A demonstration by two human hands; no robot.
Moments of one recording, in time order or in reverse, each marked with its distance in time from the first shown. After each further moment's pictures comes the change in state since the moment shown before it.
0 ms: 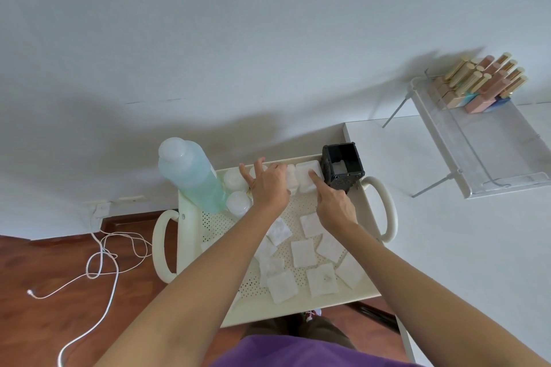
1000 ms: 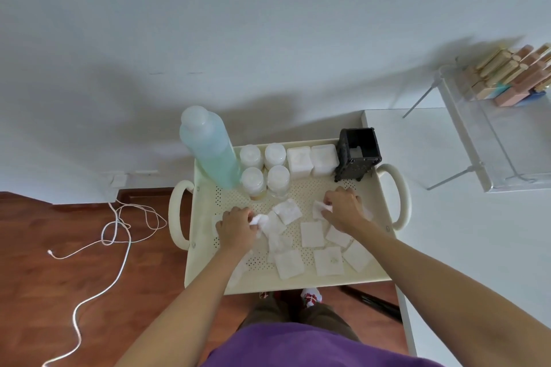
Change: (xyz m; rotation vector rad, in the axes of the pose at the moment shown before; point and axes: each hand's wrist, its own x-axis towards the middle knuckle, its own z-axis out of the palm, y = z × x) left_hand -0.106 -0.108 0.058 -0.161 -0.108 -0.314; right_hand -0.005 0.036 0.041 -0.201 -0.206 -0.104
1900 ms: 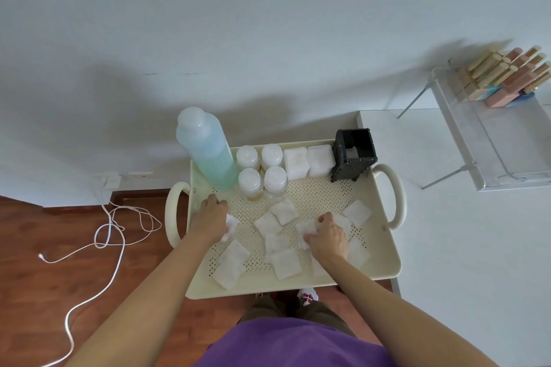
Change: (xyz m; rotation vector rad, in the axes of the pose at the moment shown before) left_hand 0.034 -0.045 -0.035 0.350 -0.199 0.201; right_hand -0.061 -0.052 0.028 0.387 0.004 0.469
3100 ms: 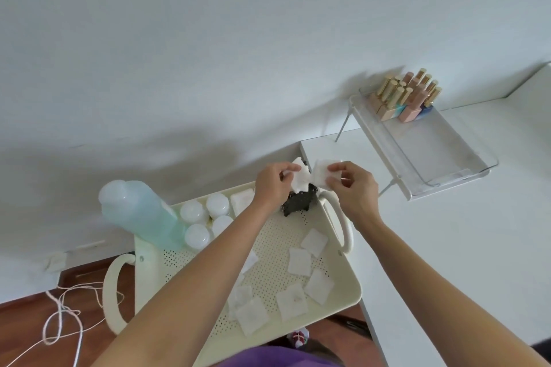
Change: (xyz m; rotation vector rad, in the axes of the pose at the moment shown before) left_hand 0.066 0.250 -0.117 -0.834 0.231 0.352; right_hand 0.044 0.007 -0.197 0.646 0.416 -0.258
